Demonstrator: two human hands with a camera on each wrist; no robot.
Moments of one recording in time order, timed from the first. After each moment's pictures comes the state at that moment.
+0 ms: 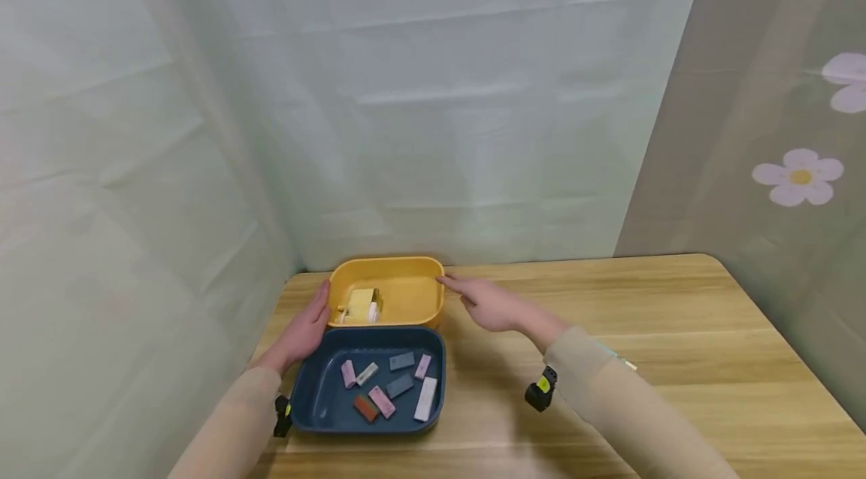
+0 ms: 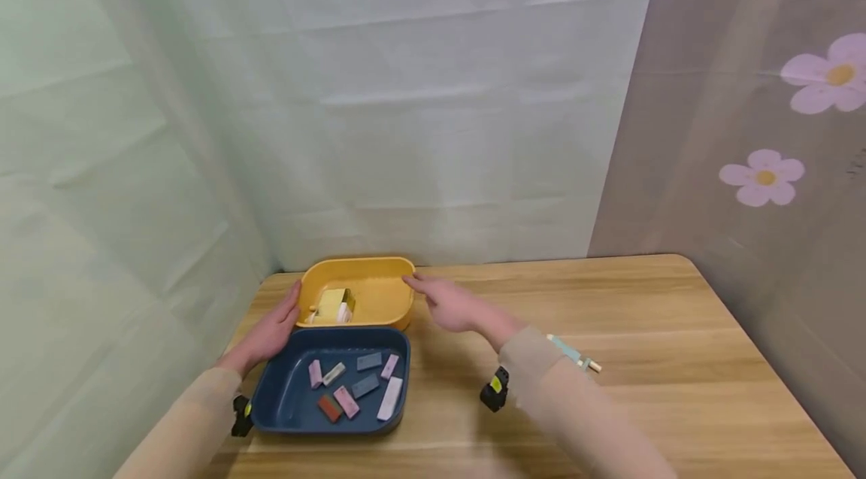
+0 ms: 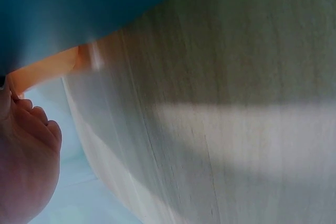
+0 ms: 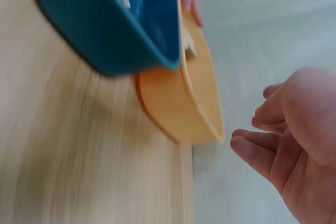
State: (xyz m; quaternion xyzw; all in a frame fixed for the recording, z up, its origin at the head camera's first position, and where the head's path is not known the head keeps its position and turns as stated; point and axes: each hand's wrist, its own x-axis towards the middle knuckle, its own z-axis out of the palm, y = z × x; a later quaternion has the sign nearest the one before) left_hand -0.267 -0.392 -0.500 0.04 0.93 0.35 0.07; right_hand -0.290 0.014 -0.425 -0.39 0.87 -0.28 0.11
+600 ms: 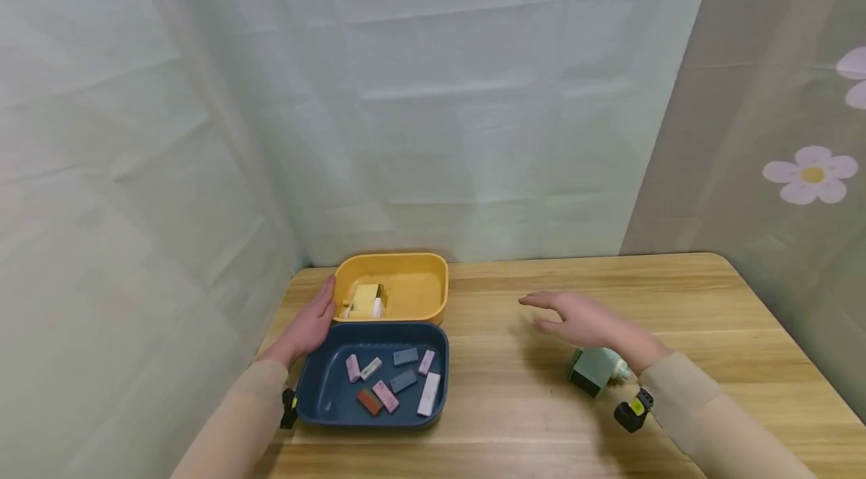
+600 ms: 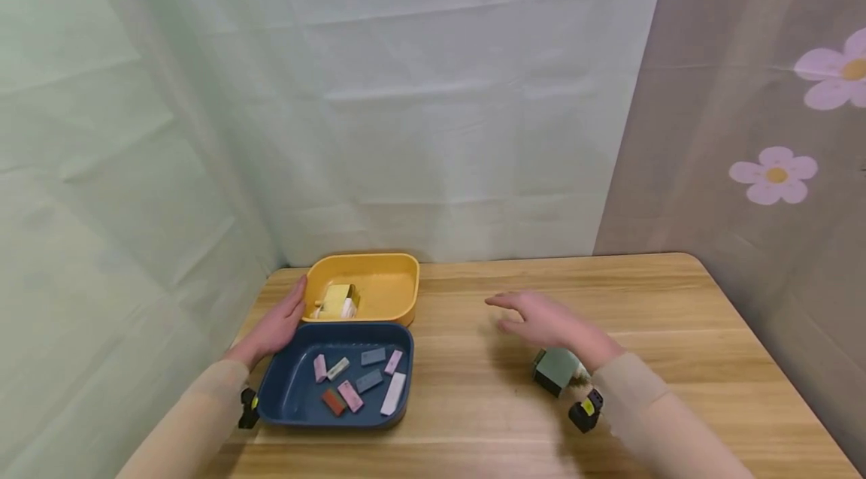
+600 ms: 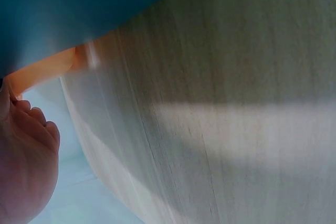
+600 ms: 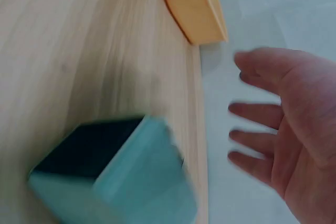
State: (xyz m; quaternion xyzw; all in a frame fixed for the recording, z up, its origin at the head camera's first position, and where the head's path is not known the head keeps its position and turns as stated) left_hand -0.275 -0.390 -0.499 0.06 0.94 0.32 0.06; right_hand -0.266 0.146 -0.448 -0.34 0.90 -0.25 0.09
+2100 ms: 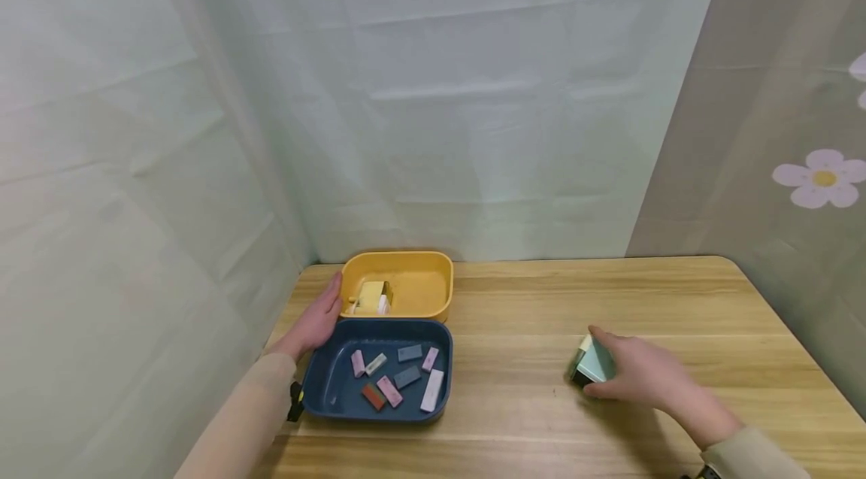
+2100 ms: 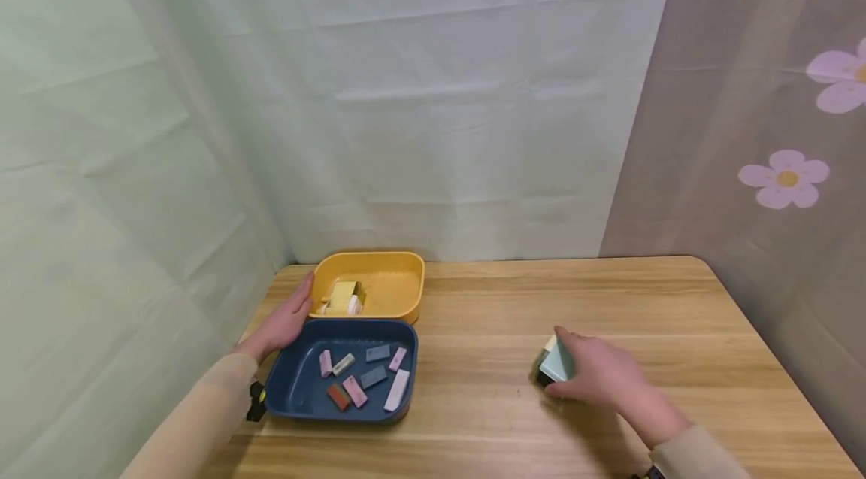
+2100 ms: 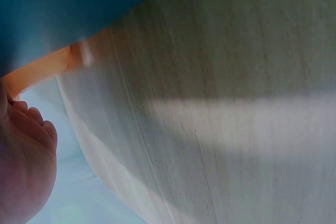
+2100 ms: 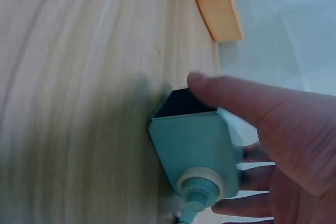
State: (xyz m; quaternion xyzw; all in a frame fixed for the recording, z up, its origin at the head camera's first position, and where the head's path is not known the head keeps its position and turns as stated) left_hand -0.279 -0.387 -0.499 0.04 0.95 0.31 0.05; right_hand -0.202 0.201 -0.467 -0.16 0.97 -0.18 0.08
